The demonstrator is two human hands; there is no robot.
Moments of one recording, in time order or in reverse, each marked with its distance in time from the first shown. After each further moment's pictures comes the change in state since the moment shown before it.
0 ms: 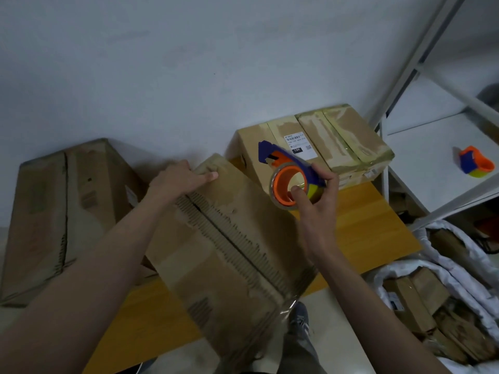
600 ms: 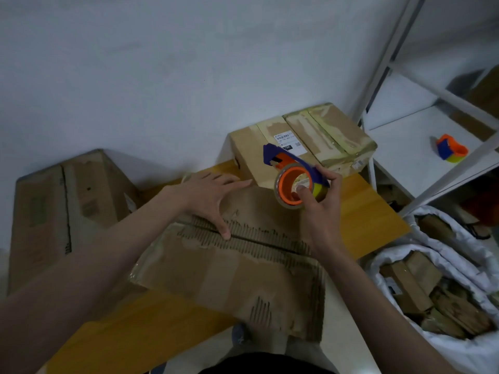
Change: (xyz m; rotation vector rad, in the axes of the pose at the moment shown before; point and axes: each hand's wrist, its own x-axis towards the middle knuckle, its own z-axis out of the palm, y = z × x) left_hand -0.036 0.021 0.012 0.580 -0.256 0.875; right_hand -0.030 -0.005 -0.011 0.013 0.122 0.035
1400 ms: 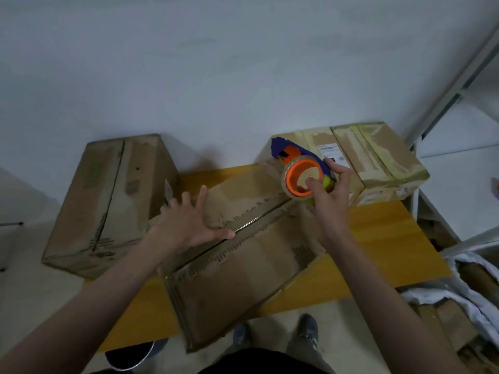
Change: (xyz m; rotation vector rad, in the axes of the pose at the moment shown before) left_hand -0.116 0.022 0.067 -0.217 0.055 -0.813; right_hand 0.015 -0.008 0.055 0.009 -0.221 0.049
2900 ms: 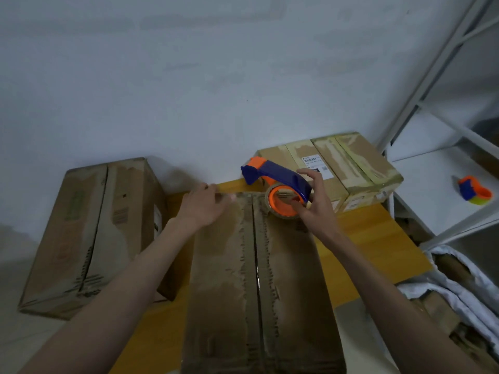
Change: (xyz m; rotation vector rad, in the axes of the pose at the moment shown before) left_hand 0.086 0.008 -0.029 -0.393 0.291 0.219; right_hand 0.021 0.012 0.001 -0.474 -0.281 -0.246
